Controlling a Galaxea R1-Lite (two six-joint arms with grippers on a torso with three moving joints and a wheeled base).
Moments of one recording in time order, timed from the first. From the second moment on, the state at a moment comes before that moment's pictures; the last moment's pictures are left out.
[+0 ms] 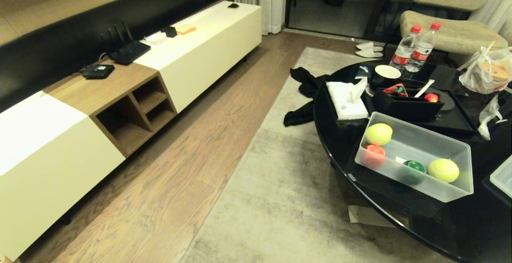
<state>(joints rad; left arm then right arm) 0.00 0.00 0.00 0.00 -0.01 0.00 0.00 0.00 0.00 0.00 -0.01 0.02</state>
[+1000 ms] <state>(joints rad) 0.00 0.00 0.00 0.00 0.00 0.00 0.00 0.00 0.00 0.00 -0.01 0.02</state>
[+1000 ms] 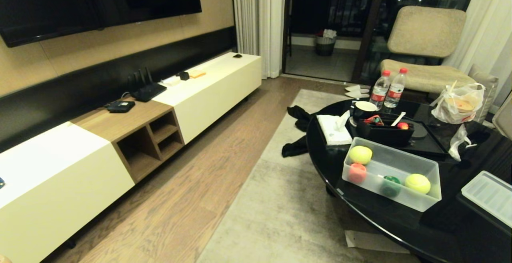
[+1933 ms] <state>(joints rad) 0.00 0.00 0.00 0.00 0.00 0.00 0.00 0.00 0.00 0.00 -0.01 0.02</state>
